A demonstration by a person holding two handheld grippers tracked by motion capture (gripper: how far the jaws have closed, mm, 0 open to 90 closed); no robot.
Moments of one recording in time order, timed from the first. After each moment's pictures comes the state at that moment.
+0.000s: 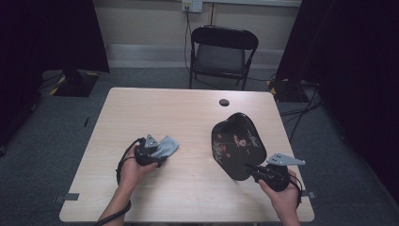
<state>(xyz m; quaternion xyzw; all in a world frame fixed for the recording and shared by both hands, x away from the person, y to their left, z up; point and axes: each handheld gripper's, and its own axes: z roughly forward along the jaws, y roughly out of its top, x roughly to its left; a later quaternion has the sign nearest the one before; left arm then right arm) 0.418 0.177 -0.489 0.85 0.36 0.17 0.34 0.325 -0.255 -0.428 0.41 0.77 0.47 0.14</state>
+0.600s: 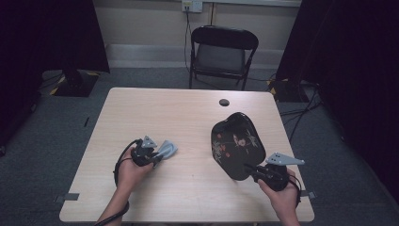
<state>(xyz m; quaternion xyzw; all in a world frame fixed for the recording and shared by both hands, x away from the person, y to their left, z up) 0.405 0.181 -0.481 0.85 0.38 0.13 0.34 0.326 -0.252 -0.428 0.41 0.77 0.47 0.14</state>
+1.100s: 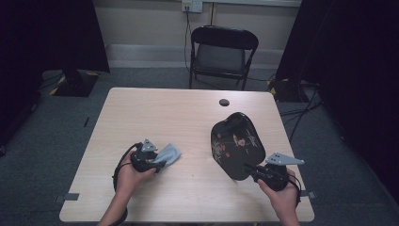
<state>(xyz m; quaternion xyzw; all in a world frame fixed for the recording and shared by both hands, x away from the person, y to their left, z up) 0.391 0.179 -0.476 0.85 0.38 0.15 0.34 0.327 -0.252 -0.428 0.41 0.77 0.47 0.13</state>
